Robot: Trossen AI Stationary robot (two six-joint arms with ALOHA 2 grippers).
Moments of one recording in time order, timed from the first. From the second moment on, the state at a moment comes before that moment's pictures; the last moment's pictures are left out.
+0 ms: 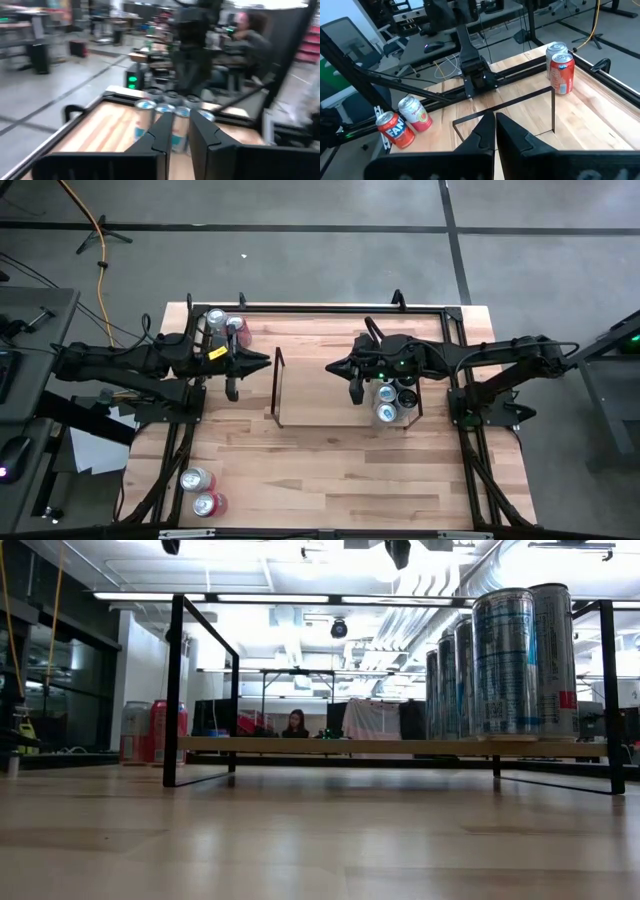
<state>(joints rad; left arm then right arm) -0.08 0.74 0.76 -0.05 -0.25 -0.13 0.05 1.36 1.18 -0.10 0.13 0.34</state>
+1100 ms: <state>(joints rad) 0.87 1.26 1.04 -0.91 -0.24 -0.36 0.05 1.36 1.18 -0.13 0.18 0.36</state>
